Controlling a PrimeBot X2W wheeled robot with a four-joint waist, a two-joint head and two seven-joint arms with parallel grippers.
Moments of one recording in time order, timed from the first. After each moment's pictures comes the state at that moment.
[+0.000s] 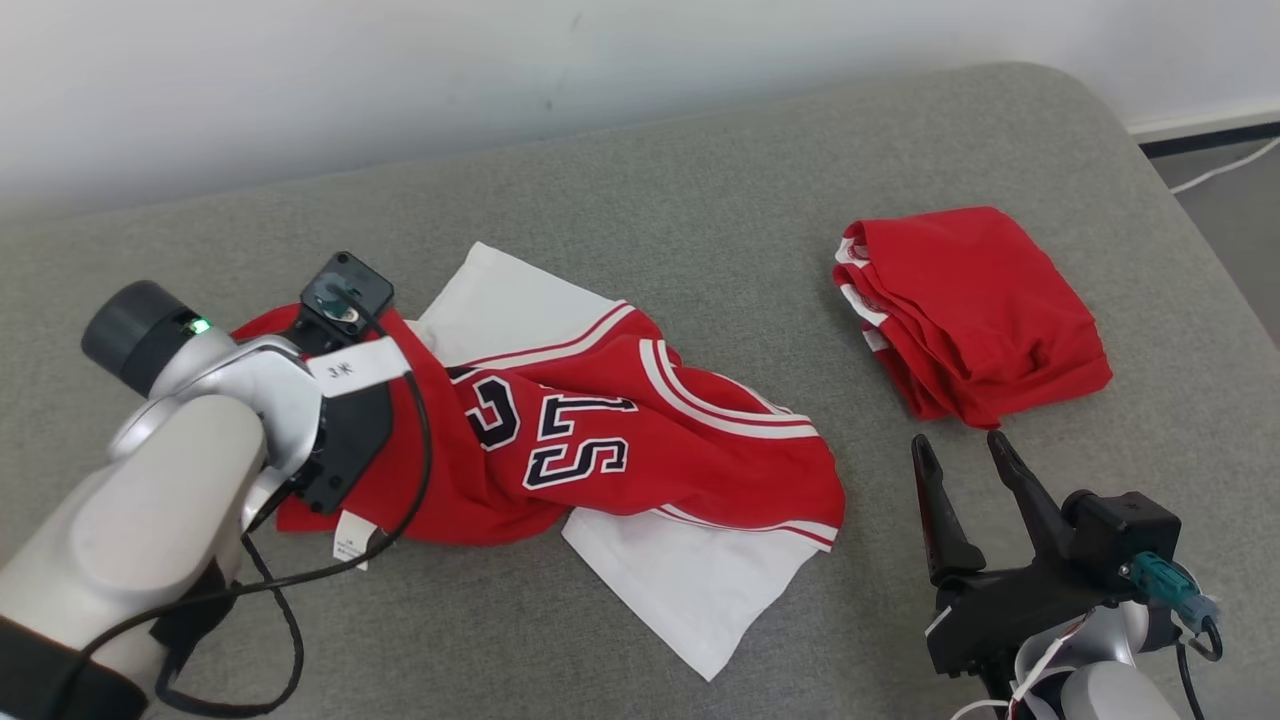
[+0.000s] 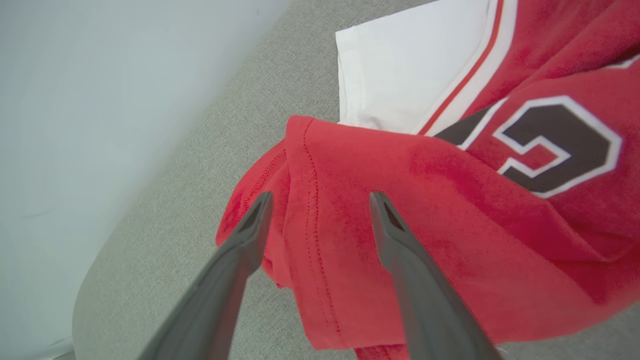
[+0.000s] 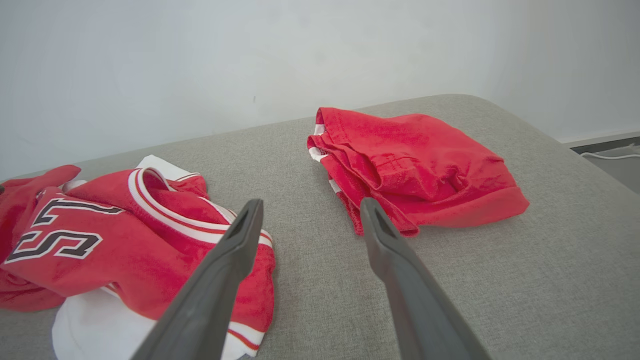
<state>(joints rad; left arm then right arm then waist) -0.91 0.41 -0.88 0.63 -0.28 -0.13 0.49 -0.09 -0.11 0.14 0.07 0.35 -0.08 -0.05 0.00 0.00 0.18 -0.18</state>
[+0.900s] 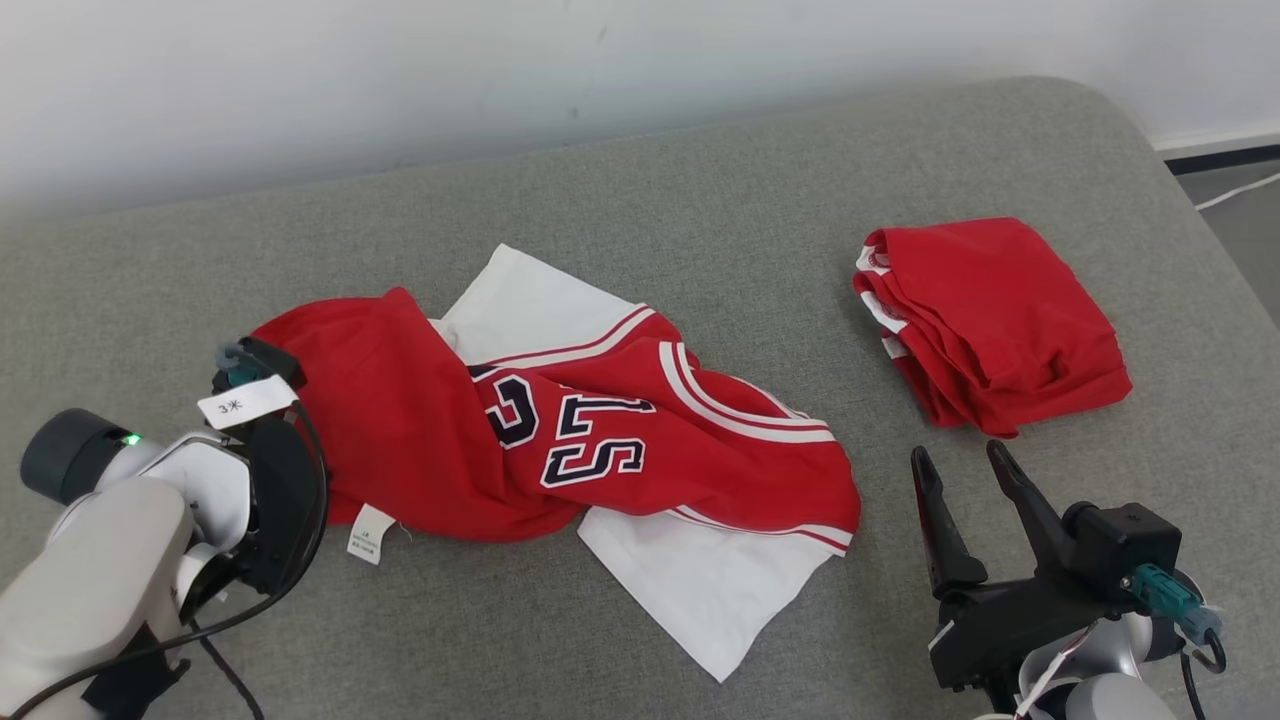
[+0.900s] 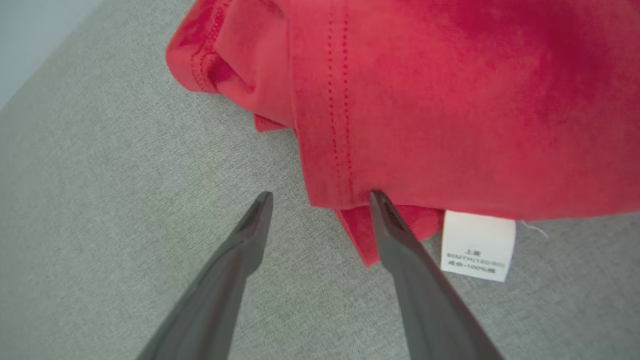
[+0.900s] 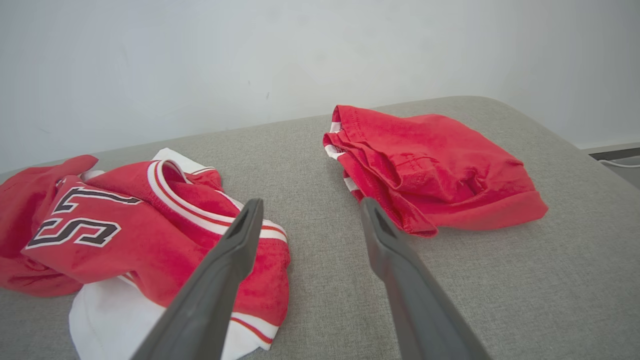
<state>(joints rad) -0.78 0.48 -0.83 0.66 -0.47 -0.13 0.53 -0.07 -0.13 0.15 0.05 0.35 -0.08 -0.05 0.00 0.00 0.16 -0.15</state>
